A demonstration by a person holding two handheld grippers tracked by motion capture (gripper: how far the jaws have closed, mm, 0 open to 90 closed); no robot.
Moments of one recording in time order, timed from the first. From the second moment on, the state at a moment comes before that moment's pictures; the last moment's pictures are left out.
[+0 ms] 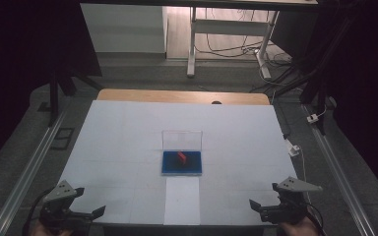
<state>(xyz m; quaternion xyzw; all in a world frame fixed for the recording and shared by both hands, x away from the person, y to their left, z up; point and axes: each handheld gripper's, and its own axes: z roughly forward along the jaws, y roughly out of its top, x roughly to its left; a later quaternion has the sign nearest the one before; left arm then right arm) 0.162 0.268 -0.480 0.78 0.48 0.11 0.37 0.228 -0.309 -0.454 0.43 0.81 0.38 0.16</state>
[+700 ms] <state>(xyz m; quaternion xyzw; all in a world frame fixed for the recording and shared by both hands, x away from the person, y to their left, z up) 0.163 0.265 -0.481 0.79 0.48 0.11 0.36 0.228 -0.299 -0.450 0.40 0.81 0.40 0.15</state>
